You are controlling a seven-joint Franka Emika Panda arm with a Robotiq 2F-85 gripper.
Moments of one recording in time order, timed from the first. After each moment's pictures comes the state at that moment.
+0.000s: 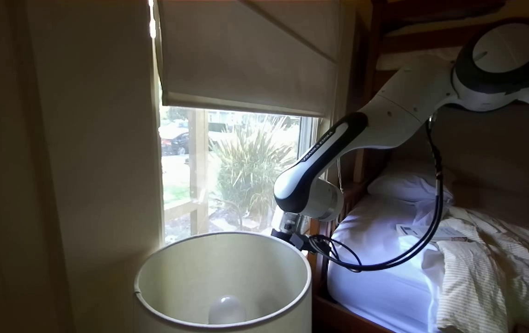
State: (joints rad) arm -0.15 0.54 0.35 -2.06 0.43 2.56 -0.18
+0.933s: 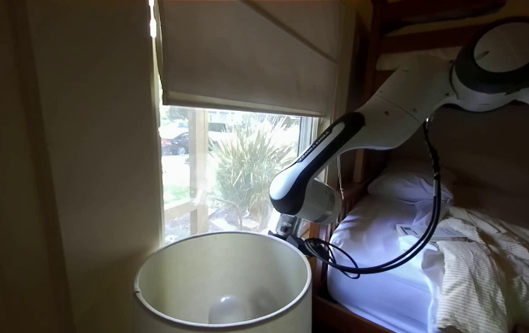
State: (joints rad) arm -0.11 0.55 0.35 -2.06 0.51 2.60 -0.18
